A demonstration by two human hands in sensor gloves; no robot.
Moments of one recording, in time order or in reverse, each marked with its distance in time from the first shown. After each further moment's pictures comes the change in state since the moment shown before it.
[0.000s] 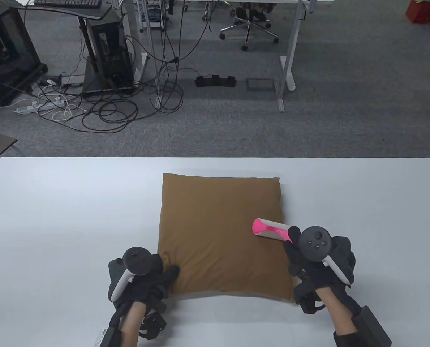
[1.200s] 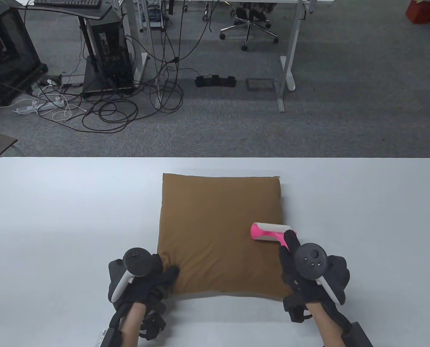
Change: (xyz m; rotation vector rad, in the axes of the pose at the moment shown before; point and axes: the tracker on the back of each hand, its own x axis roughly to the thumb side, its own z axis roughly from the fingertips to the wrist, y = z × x) left_hand -0.002 -0.002 0.001 0.022 -0.007 -0.019; right_hand 0.014 0.024 -0.007 -0.143 0.065 -0.073
